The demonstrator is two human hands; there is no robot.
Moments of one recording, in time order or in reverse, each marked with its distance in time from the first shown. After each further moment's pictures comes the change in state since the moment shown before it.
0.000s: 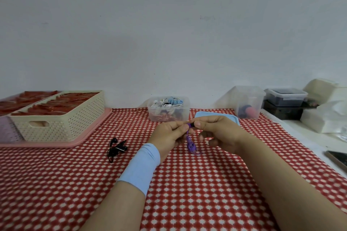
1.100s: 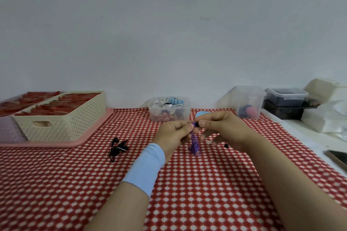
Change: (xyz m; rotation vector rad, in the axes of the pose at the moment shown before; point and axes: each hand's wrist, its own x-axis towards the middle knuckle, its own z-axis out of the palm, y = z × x) left_hand -0.008 0.011 0.015 -0.034 0.031 -0.005; right_hand -0.022 -0.016 -0.006 -0.144 -0.007 -0.134
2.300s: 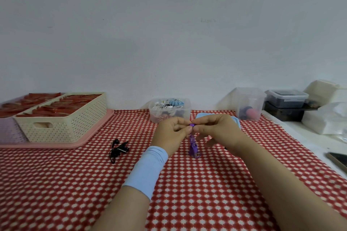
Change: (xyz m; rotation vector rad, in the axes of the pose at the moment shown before) left_hand -0.001 0.007 -0.006 0.460 0.138 0.216; right_hand 0.000 0.002 0.018 -0.058 0.159 -0.012
